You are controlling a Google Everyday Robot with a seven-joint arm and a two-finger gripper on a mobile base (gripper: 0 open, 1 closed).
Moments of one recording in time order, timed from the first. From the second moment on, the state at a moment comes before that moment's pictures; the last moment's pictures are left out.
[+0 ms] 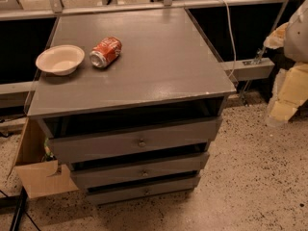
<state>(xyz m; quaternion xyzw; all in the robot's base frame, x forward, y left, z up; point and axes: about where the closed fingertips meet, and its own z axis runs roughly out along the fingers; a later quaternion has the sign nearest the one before) 0.438 -0.217 0.976 -0.60 0.78 -0.03 0.16</state>
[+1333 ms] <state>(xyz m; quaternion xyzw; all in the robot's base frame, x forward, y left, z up) 0.419 -0.216 0.884 -0.60 0.78 -0.01 0.19</state>
